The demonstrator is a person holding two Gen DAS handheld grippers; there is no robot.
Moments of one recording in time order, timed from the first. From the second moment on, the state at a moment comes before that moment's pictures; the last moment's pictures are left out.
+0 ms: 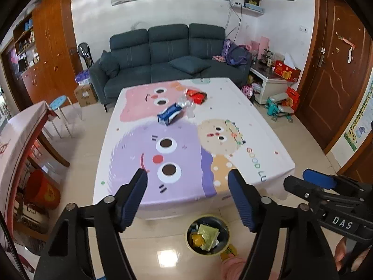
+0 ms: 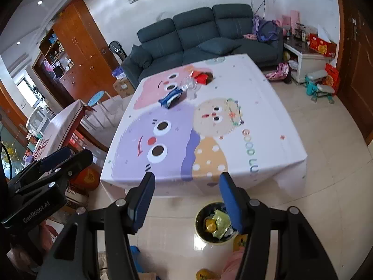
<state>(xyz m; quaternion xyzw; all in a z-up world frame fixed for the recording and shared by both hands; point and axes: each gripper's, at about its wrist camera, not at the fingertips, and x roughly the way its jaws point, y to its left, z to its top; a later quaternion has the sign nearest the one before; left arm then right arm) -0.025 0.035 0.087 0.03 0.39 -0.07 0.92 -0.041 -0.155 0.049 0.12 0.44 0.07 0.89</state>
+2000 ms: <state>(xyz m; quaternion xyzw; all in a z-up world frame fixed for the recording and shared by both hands) 0.408 0.036 -0.123 -0.03 0.57 0.08 0.81 0.455 -0.153 -0.148 0.19 0.57 0.29 0.74</state>
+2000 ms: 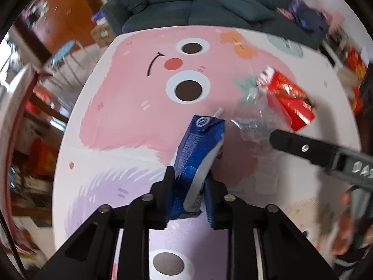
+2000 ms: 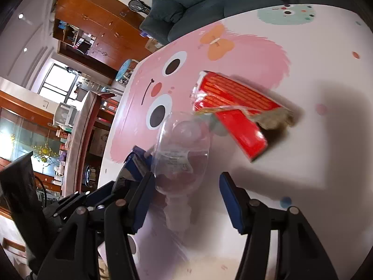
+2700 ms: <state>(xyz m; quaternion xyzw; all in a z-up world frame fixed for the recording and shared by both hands) 0.373 0.065 -0.118 -0.16 0.55 0.10 0.81 0.445 -0.130 -0.128 0.17 0.51 0.35 0.77</state>
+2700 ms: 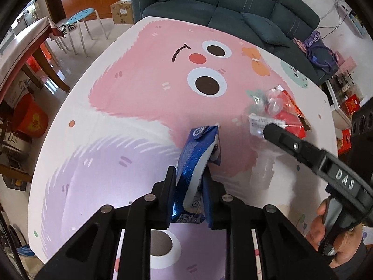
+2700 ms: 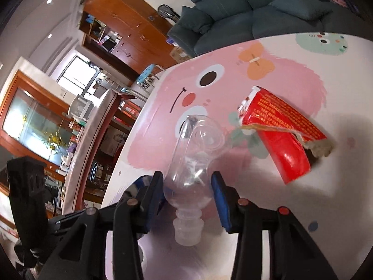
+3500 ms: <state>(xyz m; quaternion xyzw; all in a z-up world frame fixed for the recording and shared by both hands) 0.228 0.049 -0.040 -0.19 0.49 0.01 0.85 0.267 -0.174 -0.080 0.18 0.51 0.31 0.78</state>
